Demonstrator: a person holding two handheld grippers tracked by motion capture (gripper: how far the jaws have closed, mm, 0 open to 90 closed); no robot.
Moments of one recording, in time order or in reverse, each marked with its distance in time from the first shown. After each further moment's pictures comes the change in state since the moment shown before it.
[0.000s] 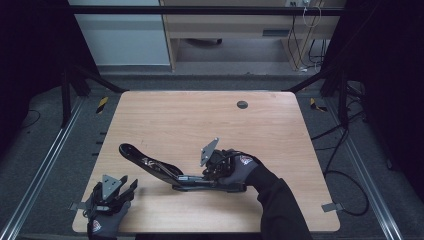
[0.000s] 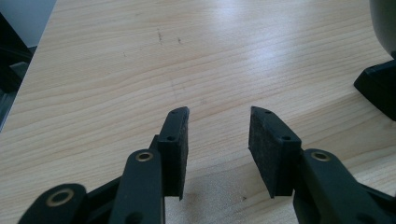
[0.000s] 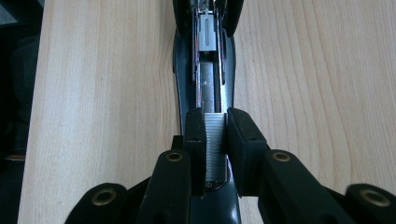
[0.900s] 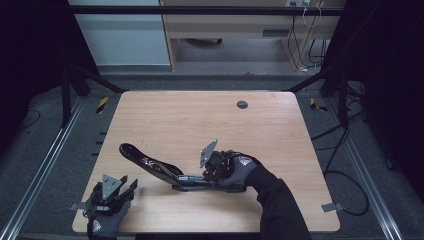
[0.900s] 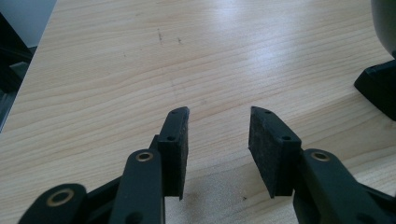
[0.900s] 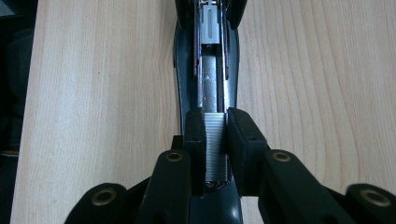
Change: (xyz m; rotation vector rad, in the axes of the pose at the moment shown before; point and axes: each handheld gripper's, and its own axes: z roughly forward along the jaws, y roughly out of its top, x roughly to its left) left arm 0.000 0.000 0.000 -0.001 0.000 0.000; right arm 0.000 -0.002 0.006 0.013 0.006 -0.002
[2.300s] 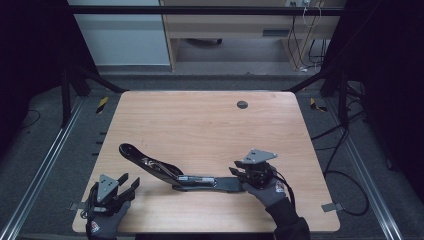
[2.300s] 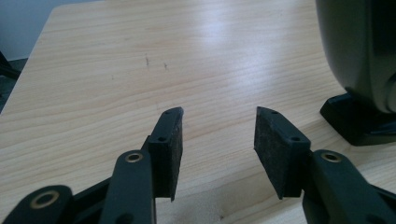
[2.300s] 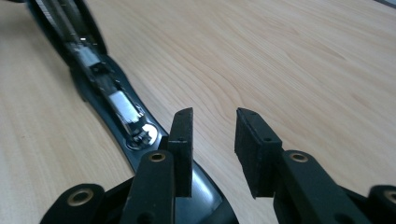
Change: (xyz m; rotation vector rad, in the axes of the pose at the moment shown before) left arm -0.002 0.007 -0.010 -0.099 -0.069 -0.041; right arm 0.041 -0.096 -0.046 -0.379 -0.453 0.535
